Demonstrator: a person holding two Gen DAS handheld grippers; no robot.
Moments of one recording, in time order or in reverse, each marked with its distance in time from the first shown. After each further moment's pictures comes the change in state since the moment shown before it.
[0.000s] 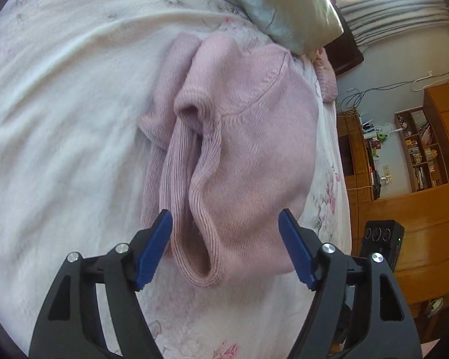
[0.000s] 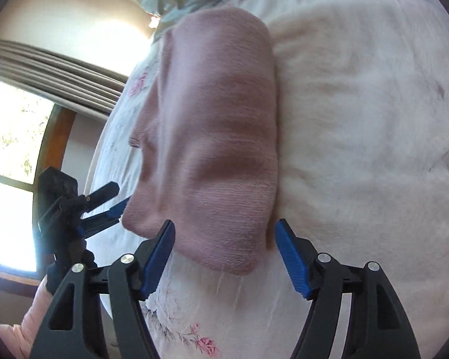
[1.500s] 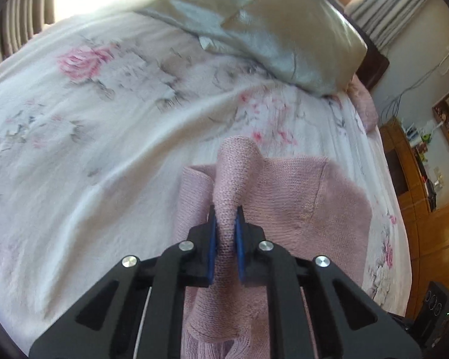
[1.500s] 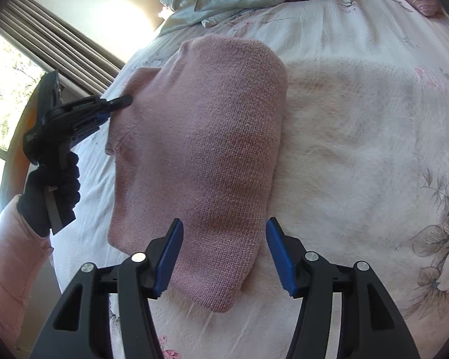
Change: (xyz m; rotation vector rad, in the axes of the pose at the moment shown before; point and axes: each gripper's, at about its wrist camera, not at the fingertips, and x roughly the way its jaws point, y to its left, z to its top) left arm -0.013 -0.024 0.127 0.134 -0.297 0.234; right arm -0.010 0.039 0.033 -0.219 -0.043 -0.185
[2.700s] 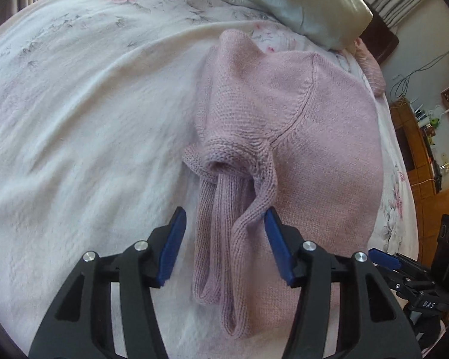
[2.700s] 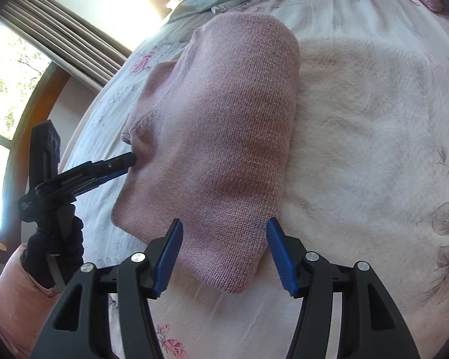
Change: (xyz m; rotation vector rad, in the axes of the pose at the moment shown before) left arm -0.027 0.013 -0.106 -0.060 0.137 -0.009; right arm 0.006 0.005 -0.022 -0.017 0.028 0.036
